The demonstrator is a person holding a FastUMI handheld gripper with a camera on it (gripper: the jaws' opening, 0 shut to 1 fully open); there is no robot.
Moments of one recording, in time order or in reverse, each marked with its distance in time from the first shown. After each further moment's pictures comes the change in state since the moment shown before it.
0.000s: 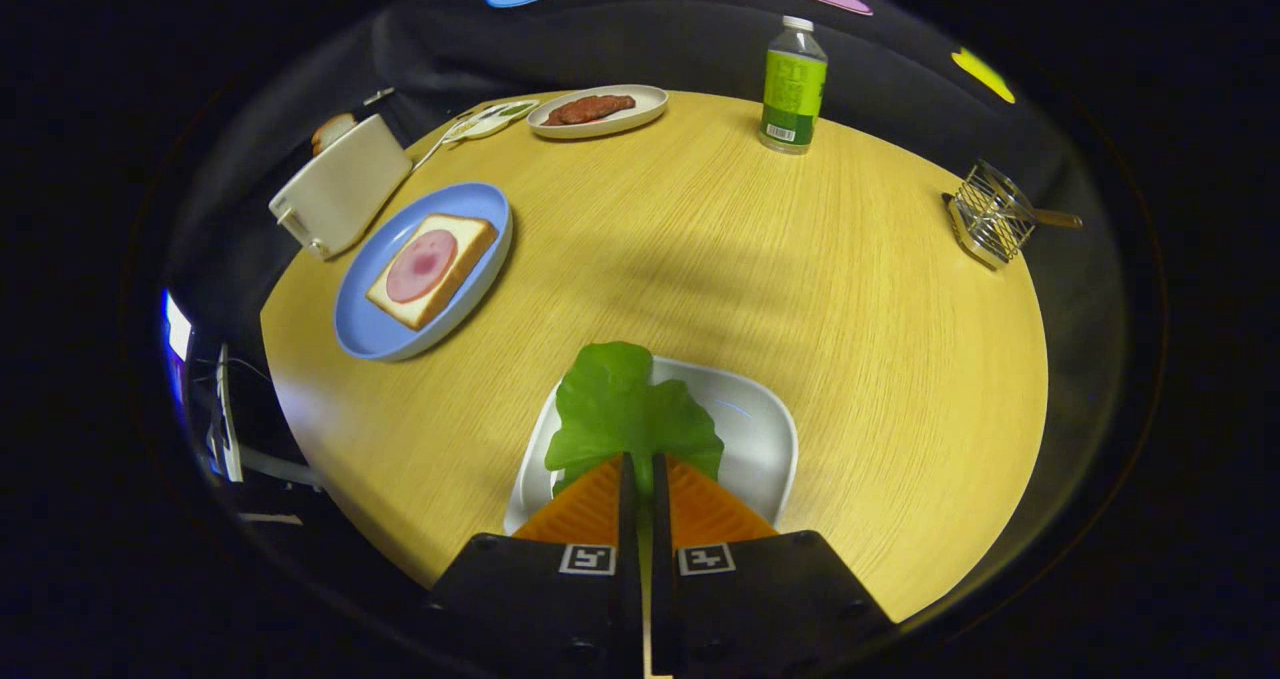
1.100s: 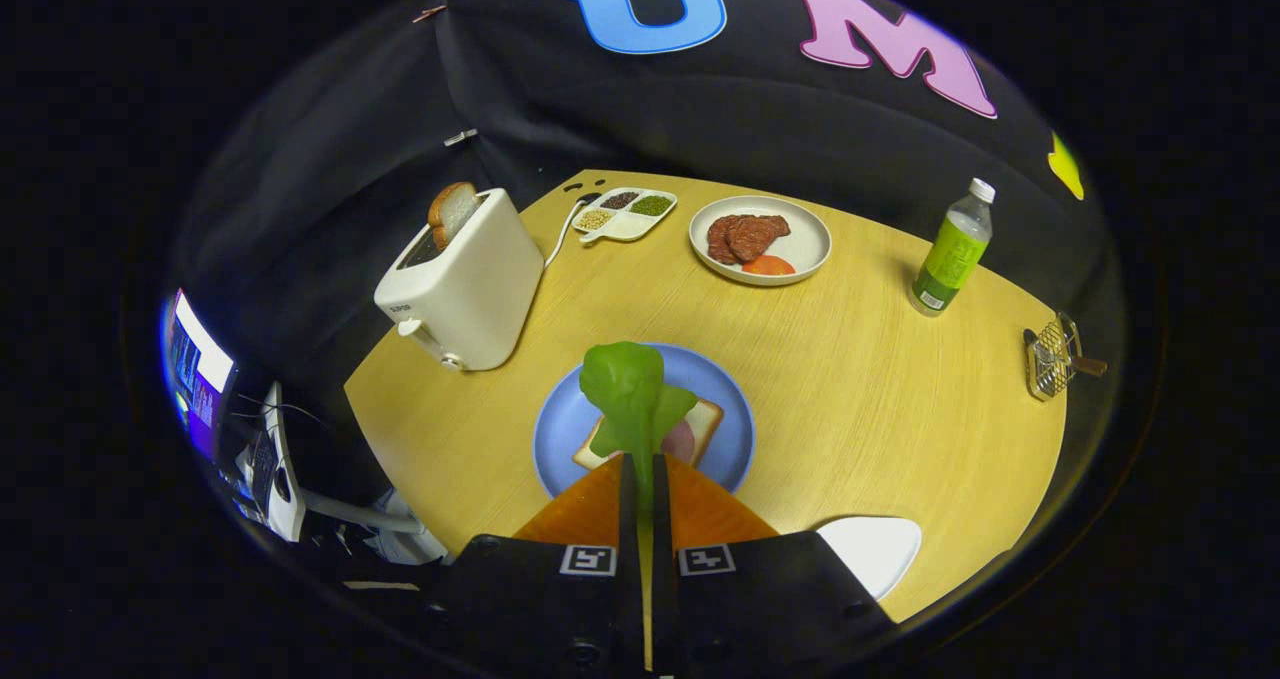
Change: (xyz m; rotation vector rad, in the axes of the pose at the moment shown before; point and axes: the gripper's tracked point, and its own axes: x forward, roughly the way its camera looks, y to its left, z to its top) arm -0.020 0.200 0.144 -0.094 -0.134 0.142
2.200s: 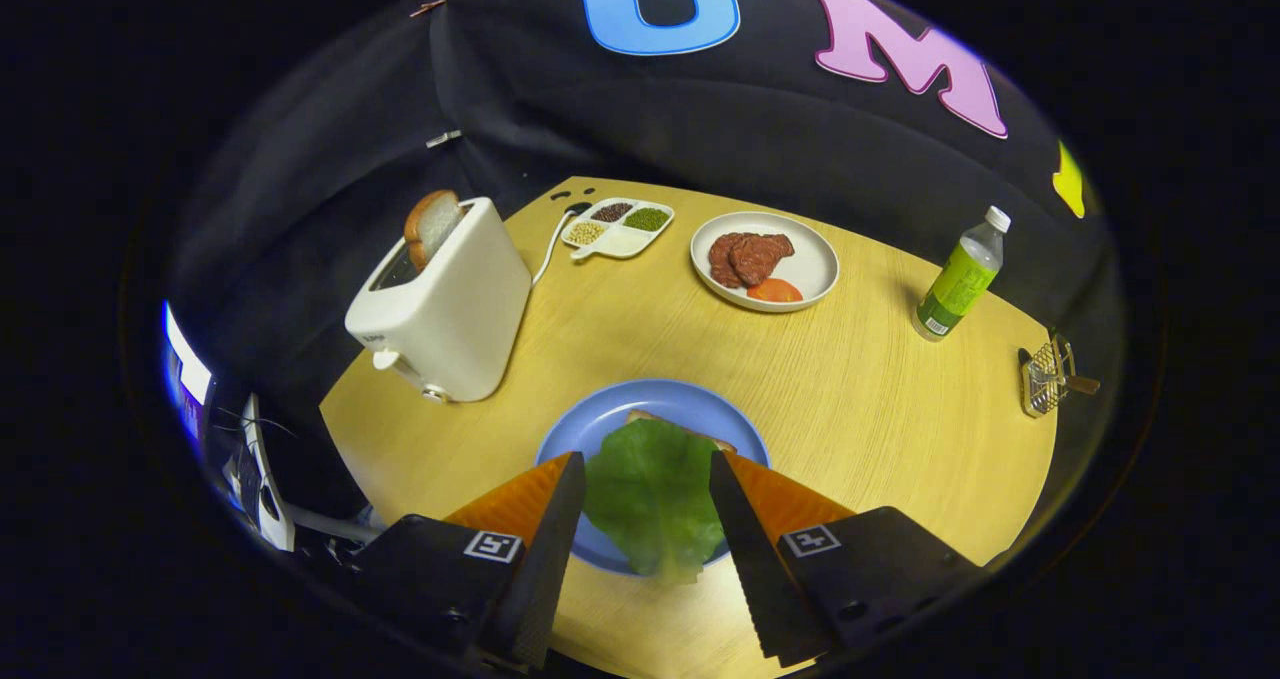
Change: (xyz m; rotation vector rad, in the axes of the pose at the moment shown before) arm 0.016 0.018 0.042 0.009 -0.069 -0.062
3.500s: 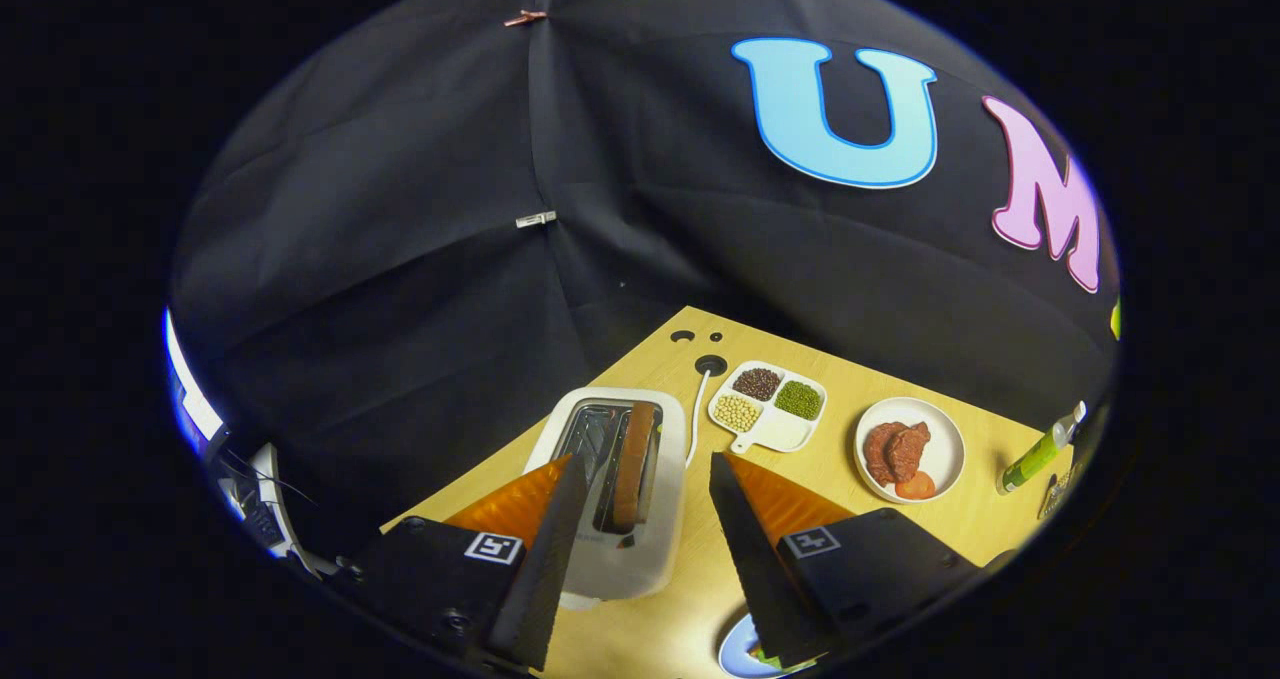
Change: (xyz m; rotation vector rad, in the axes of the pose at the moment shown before) arm 0.087 0.206 0.178 -0.133 -0.227 0.082
